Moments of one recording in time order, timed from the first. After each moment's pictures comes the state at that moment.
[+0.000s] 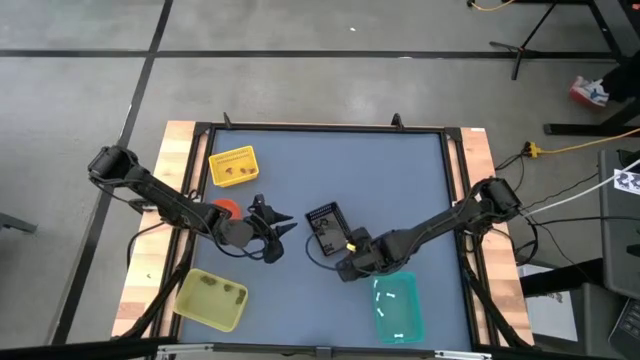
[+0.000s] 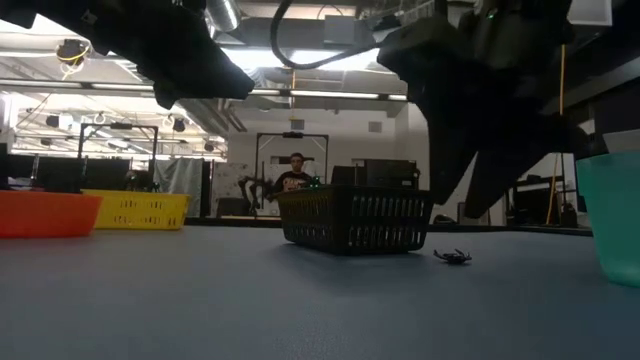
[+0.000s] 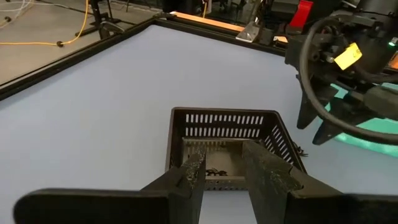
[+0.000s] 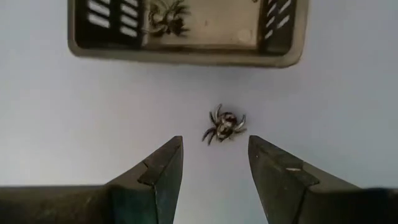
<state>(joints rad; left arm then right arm) -0.40 1.29 0.57 0.26 -0.71 -0.46 0.42 1.83 1.23 -0.66 0.16 1.45</state>
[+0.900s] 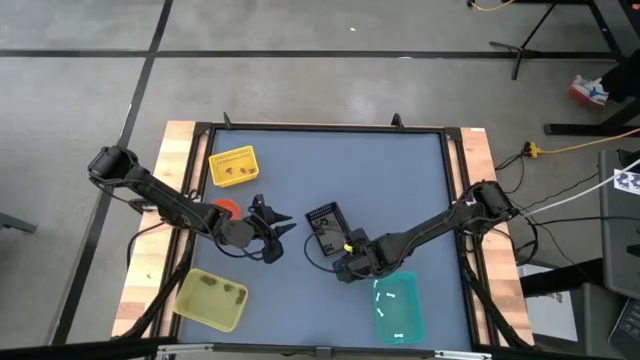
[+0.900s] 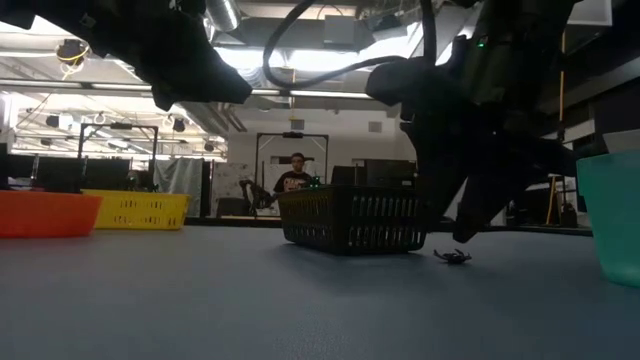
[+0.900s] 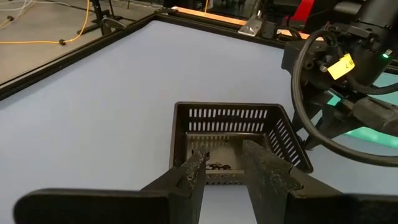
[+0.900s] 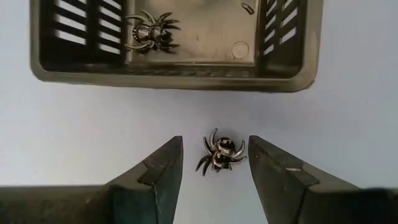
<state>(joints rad) -0.40 1.29 0.57 0.23 -0.71 -0.46 0.42 1.90 1.23 -0.63 0.22 1.47</state>
